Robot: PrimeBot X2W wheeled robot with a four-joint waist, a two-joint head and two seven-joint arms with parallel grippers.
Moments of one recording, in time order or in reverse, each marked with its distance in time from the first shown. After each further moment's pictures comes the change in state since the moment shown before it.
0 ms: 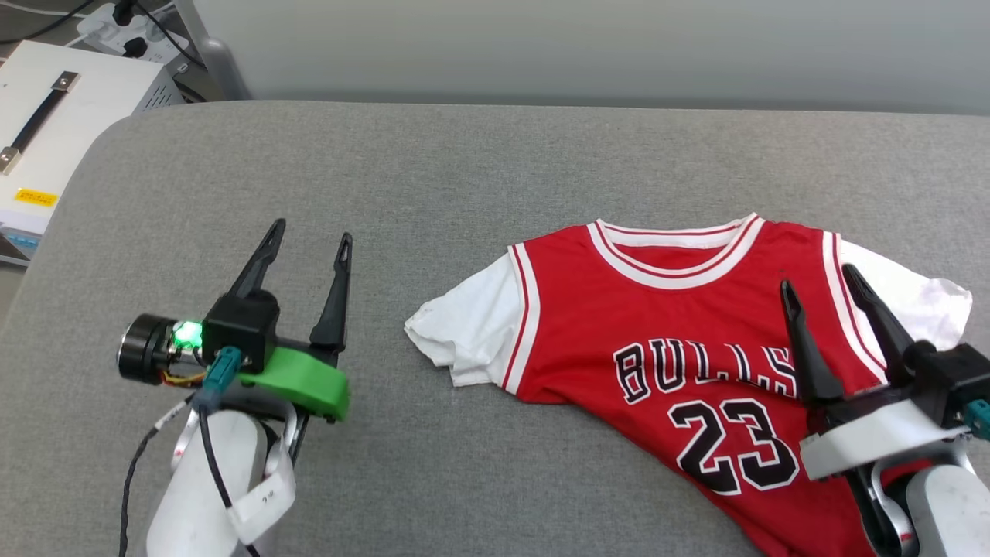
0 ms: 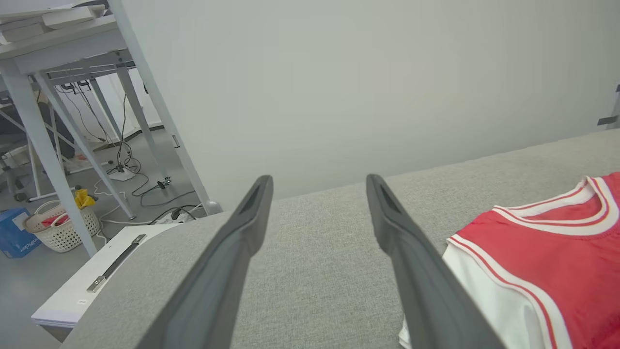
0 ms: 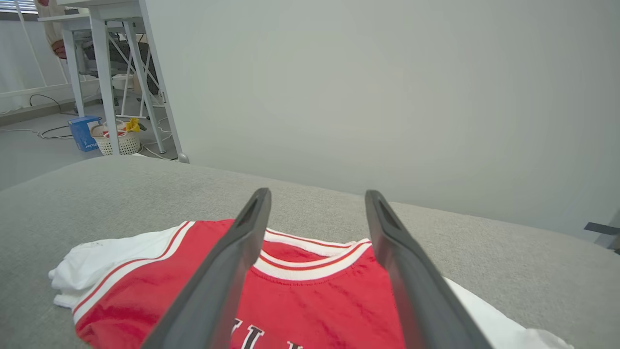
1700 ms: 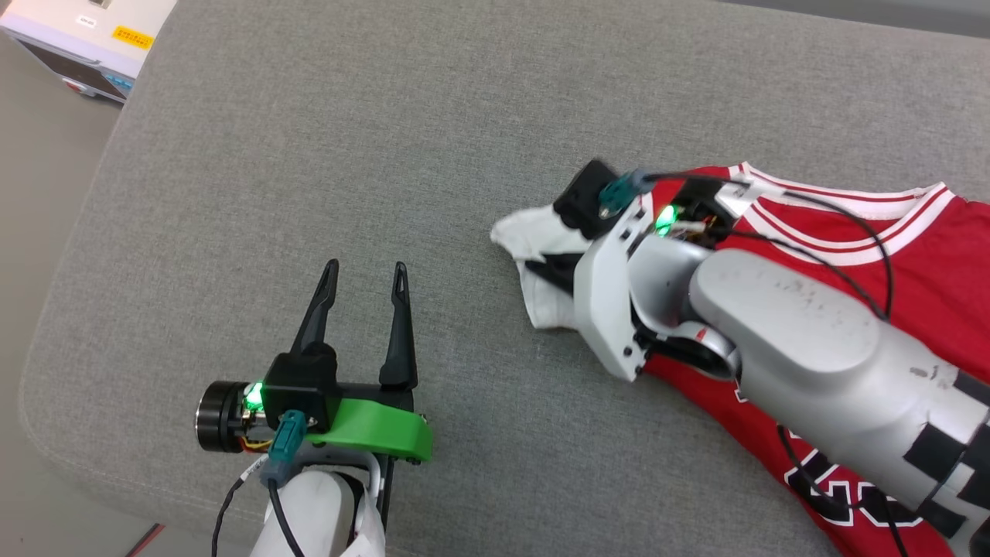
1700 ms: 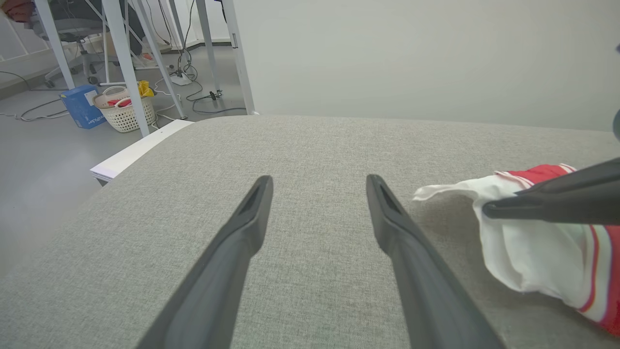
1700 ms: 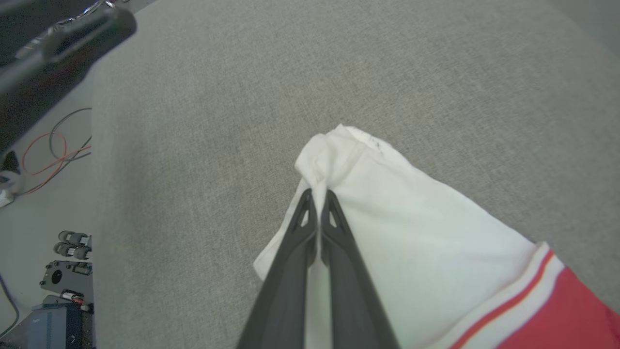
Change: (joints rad) left arm 0.131 -0.140 -0.090 -0.151 -0.053 0.196 -0.004; right arm -0.879 -0.072 1.079 0.346 0.667 0.000 0.564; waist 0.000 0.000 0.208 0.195
